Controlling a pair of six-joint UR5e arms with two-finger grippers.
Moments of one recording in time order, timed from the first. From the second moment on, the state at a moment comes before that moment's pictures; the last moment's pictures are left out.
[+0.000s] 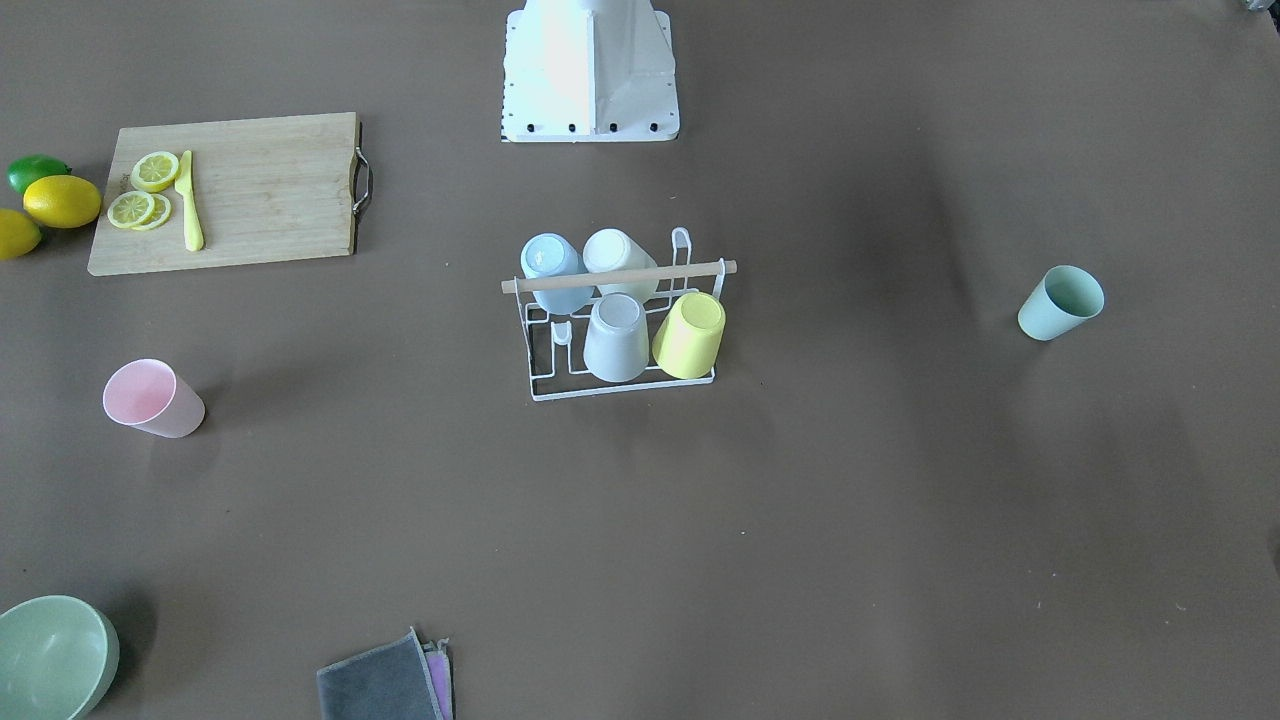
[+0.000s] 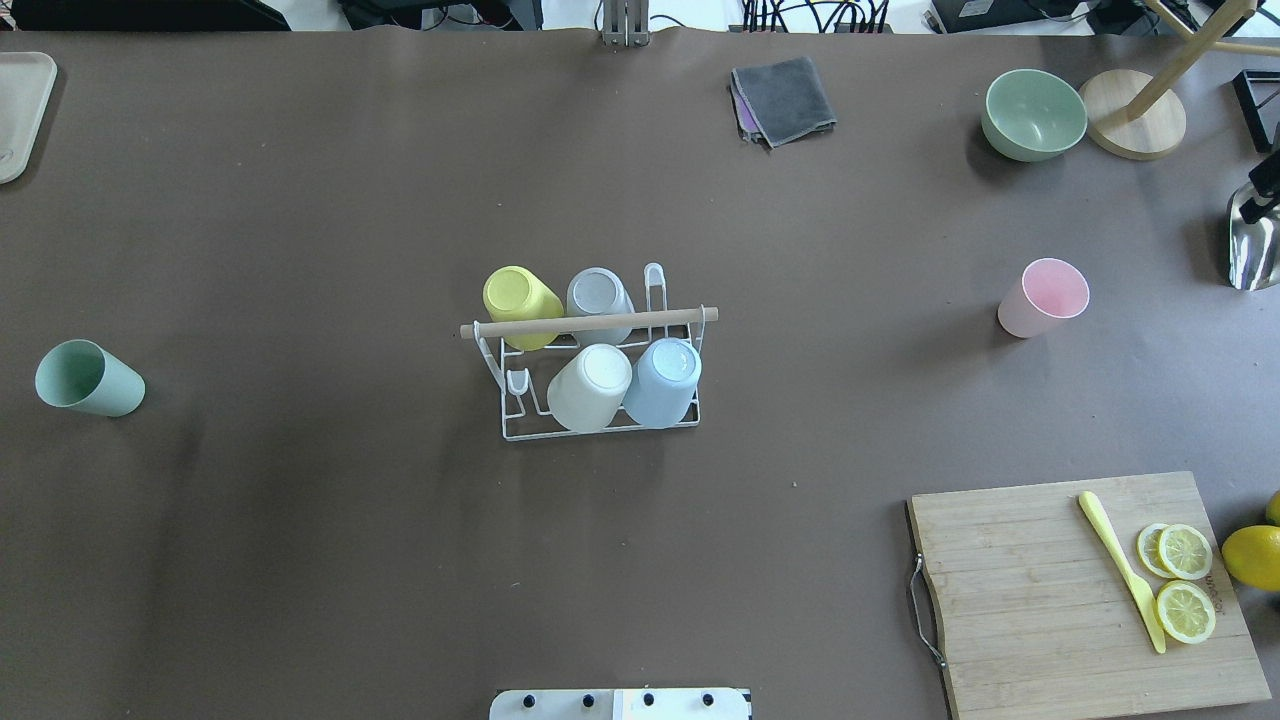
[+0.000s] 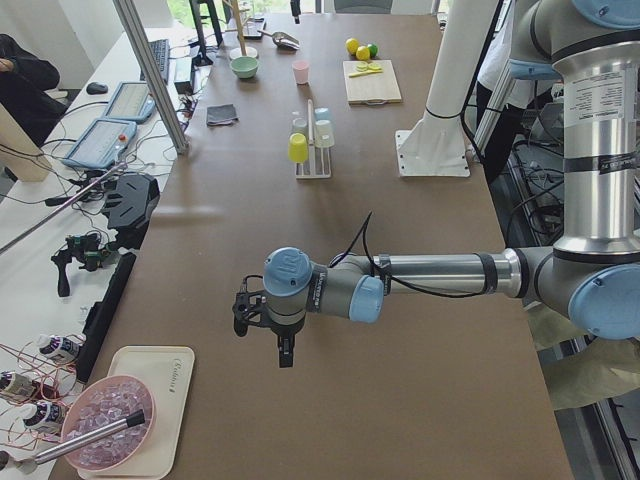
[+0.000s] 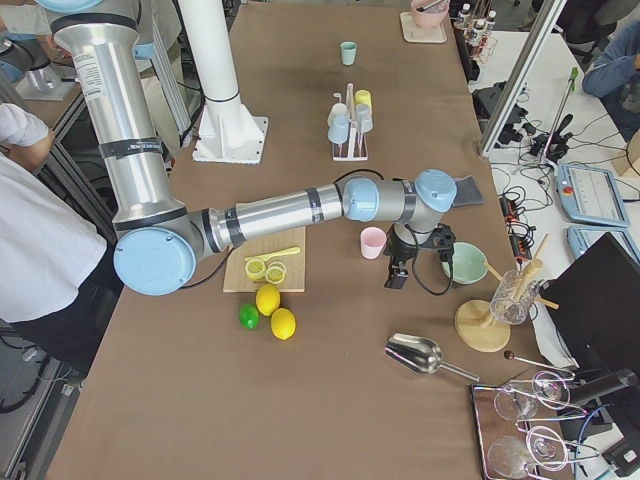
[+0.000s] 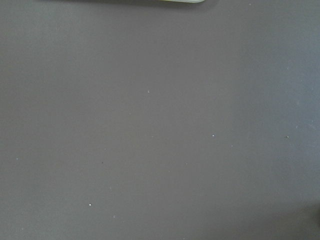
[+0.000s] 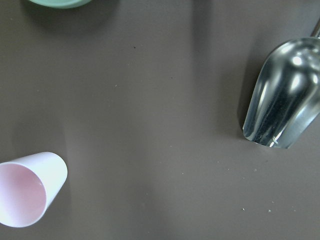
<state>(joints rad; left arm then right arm) -1.55 -1.46 -1.63 -1.80 -2.34 -0.23 1.38 -1.30 1.57 -1.85 2.36 0.13</state>
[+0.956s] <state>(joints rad) -1.50 -1.67 -1.56 -1.57 -2.32 -0.22 1.22 -0.87 1.27 -2.05 2.27 -0.01</state>
